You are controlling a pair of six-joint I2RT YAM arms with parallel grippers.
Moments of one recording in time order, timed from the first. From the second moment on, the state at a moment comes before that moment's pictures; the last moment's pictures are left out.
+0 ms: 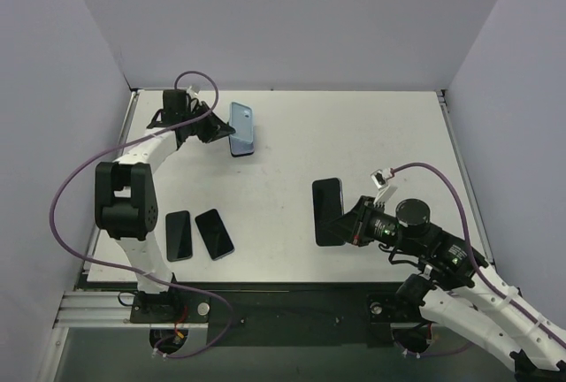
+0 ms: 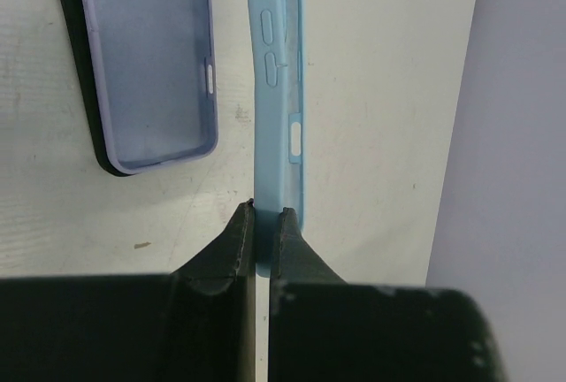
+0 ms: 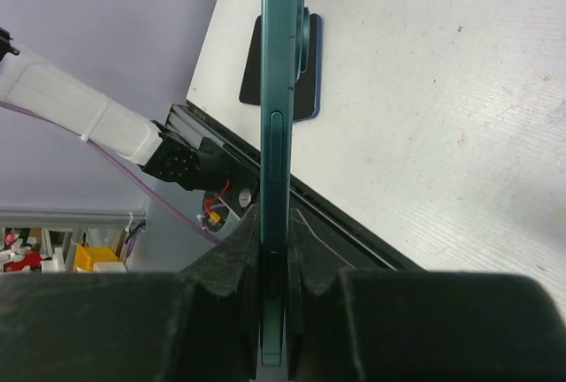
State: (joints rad) left arm -0.08 1.86 1.37 -0.18 0.53 -0.72; right arm 0.80 0.56 0.65 -0.44 -0.16 0.84
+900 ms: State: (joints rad) left arm -0.05 2.04 1.40 -0.08 0.52 -0.81; right arm 0.80 0.56 0.63 -0.42 -0.14 0.86
